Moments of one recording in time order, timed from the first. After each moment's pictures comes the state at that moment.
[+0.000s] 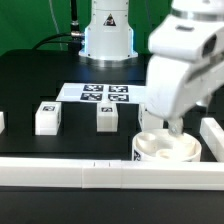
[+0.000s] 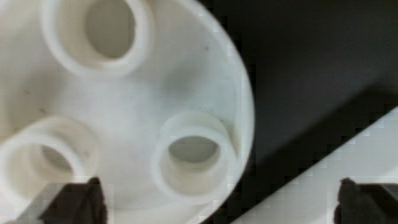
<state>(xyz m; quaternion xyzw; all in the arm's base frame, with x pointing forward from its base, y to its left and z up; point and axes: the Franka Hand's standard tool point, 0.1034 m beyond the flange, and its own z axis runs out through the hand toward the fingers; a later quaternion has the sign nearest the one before) 0.596 0.090 0.055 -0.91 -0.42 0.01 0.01</state>
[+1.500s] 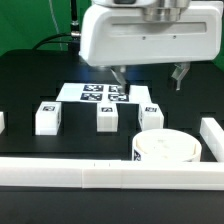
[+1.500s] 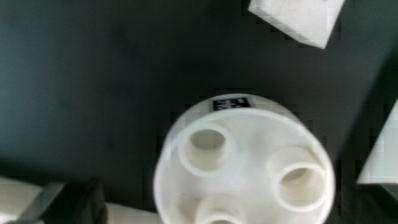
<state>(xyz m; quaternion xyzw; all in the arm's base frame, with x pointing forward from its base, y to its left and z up) 0.573 0.028 0.095 -1.00 -0.10 -0.01 0.00</state>
